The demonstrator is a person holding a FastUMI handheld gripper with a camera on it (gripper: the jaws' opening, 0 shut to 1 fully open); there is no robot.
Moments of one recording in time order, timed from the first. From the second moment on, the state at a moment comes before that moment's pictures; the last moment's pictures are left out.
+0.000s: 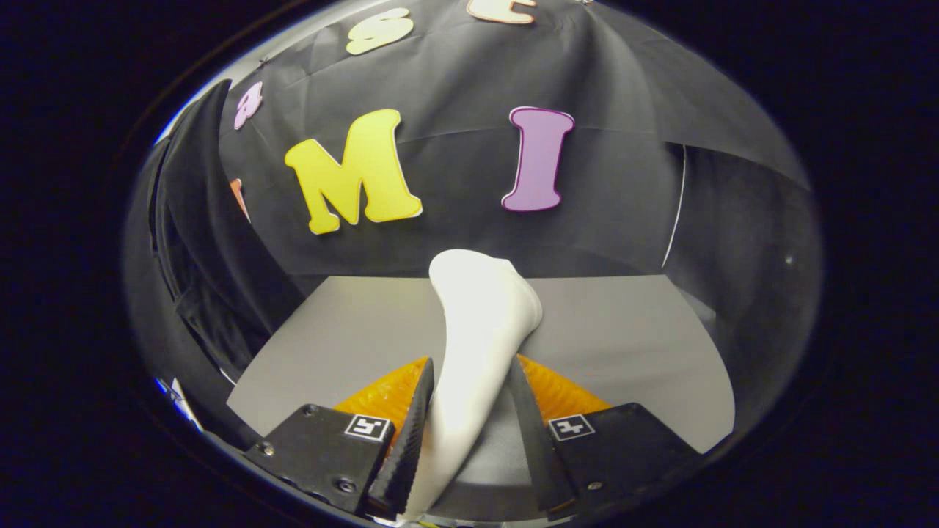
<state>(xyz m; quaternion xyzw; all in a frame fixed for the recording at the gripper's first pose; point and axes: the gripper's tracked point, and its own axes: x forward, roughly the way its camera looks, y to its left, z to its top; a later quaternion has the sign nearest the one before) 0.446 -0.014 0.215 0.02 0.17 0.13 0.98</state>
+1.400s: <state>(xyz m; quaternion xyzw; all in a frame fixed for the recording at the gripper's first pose) 0.372 0.028 0.263 0.10 0.13 0.10 0.98</state>
